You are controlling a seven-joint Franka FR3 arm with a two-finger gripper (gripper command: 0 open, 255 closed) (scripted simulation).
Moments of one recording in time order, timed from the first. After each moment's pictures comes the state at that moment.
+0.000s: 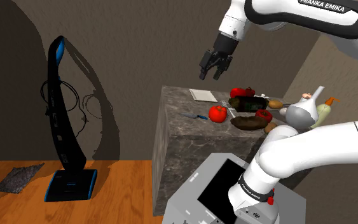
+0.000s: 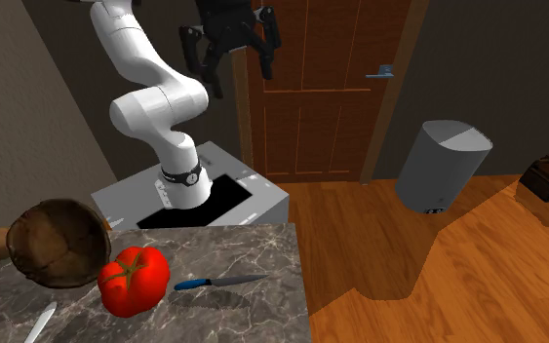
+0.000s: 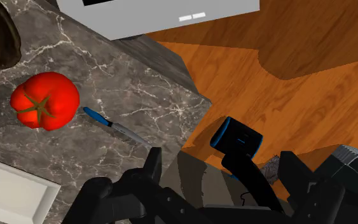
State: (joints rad) arm -0.02 -0.80 0.00 -2.30 0.10 1.65 0.17
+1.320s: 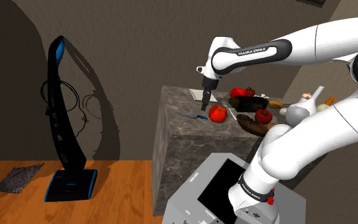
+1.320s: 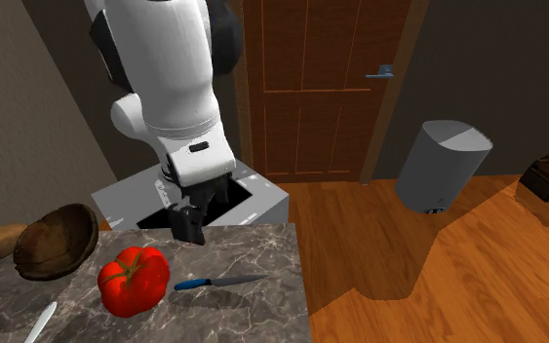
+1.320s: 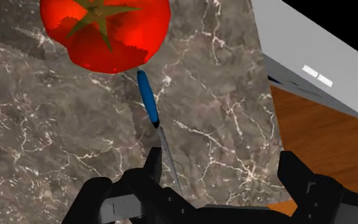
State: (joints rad) arm 0.08 -0.49 -0.35 -2.52 -0.16 2.03 -0.67
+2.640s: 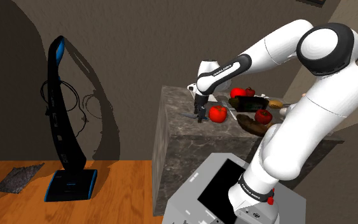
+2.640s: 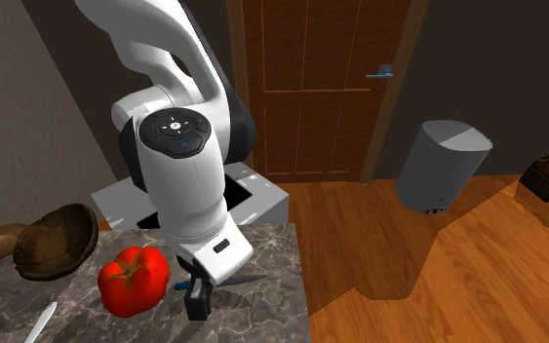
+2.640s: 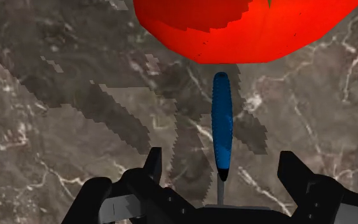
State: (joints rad) arm 0.13 -0.13 -0.49 -2.51 -0.16 2.34 -1.04
